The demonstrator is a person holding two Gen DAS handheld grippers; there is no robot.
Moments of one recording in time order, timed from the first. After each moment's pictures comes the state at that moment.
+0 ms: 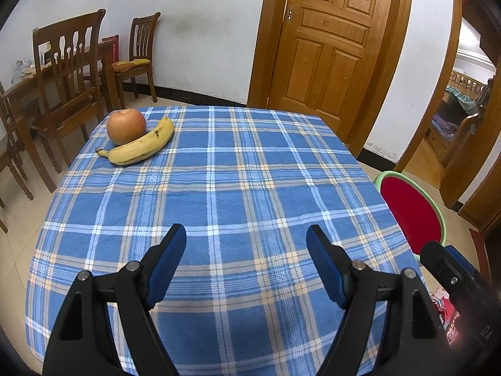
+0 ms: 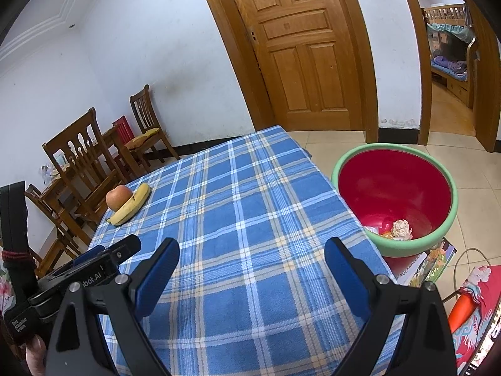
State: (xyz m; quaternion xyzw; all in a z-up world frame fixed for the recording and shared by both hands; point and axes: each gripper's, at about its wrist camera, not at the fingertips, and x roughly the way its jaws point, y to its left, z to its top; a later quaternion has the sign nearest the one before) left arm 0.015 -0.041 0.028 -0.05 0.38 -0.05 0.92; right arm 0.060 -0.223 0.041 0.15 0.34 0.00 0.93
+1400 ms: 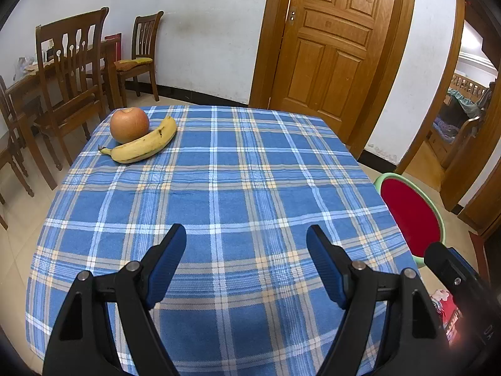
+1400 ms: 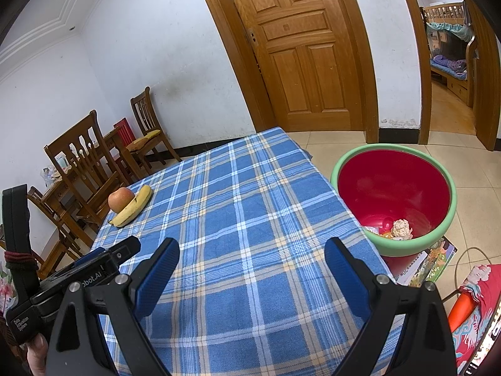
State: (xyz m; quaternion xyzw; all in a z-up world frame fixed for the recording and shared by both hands) left arm 0.013 -0.040 0.030 -0.06 0.37 -0.05 0.92; right arm 0.059 -0.224 0.040 0.15 0.34 0.00 0.93
